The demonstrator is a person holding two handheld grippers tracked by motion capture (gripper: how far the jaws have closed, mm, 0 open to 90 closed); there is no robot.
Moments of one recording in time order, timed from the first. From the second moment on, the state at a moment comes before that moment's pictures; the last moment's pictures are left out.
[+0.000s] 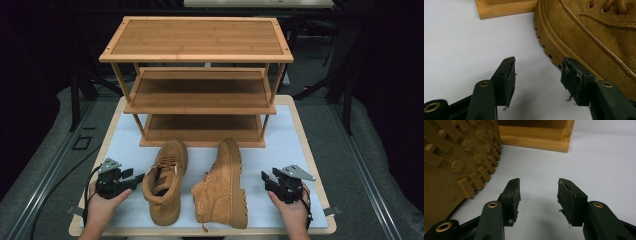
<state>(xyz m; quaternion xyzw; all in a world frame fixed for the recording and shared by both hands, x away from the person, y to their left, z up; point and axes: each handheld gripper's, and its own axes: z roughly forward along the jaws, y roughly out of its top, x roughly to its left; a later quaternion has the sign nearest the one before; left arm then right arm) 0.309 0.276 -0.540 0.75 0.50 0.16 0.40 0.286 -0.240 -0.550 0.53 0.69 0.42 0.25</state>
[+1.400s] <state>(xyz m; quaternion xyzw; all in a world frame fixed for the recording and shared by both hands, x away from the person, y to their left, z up) 0.292 0.264 -0.448 0.76 0.49 0.11 0.41 0.283 -0.255 -0.550 0.57 0.65 0.44 0.24</state>
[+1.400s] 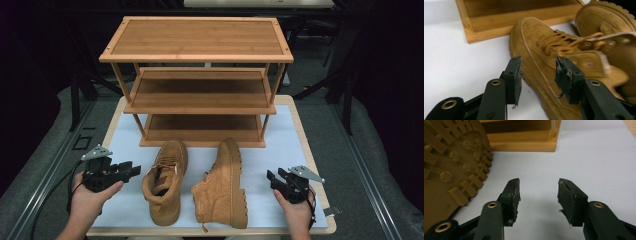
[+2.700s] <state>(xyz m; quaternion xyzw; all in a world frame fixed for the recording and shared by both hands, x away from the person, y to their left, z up) 0.337 0.257 -0.412 0.85 0.46 0.05 0.25 0.287 -0.251 -0.560 0.57 0.66 0.43 0.22</state>
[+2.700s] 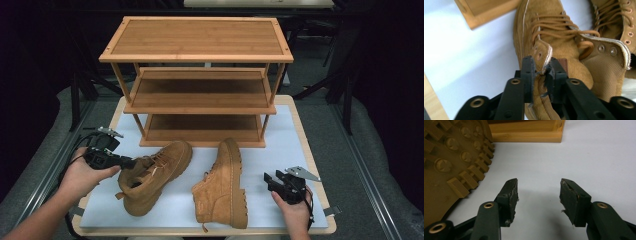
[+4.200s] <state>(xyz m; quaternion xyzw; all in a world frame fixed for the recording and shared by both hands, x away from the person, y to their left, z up) 0.359 0.247 -0.436 0.79 0.58 -0.15 0.10 0.290 -0.256 -0.564 0.58 0.67 0.42 0.19</state>
